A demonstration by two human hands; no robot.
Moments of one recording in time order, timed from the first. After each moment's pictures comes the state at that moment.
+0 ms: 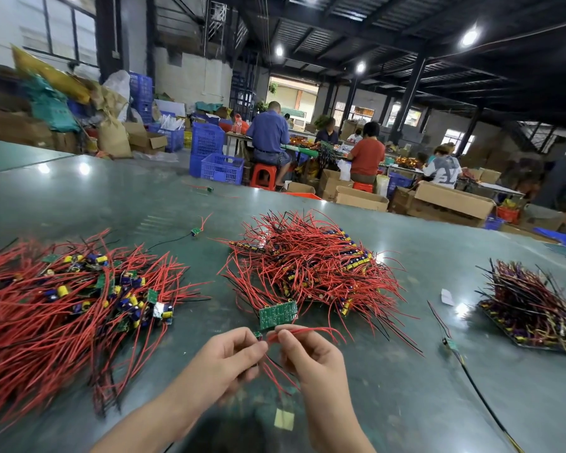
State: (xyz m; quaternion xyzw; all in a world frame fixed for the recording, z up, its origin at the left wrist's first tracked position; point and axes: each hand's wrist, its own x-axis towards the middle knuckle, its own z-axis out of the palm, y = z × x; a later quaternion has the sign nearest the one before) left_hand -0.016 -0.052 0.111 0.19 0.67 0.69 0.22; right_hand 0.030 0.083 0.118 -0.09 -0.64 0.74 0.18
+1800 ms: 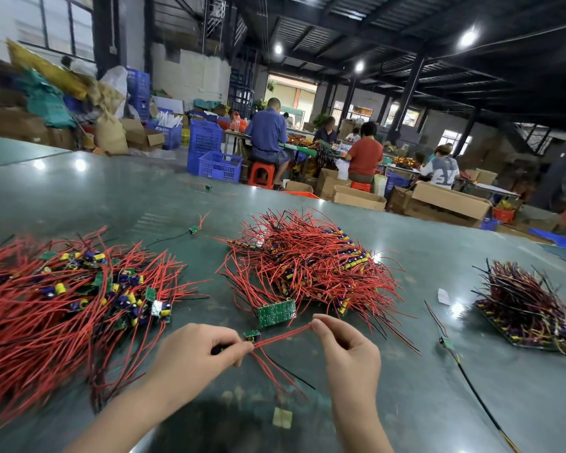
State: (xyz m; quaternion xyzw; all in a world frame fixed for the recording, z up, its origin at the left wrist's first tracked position) left_hand -0.035 -0.074 0.109 0.27 0.88 0.38 -0.05; right_hand 0.026 0.116 0.114 -0.19 -0.69 0.60 0.34
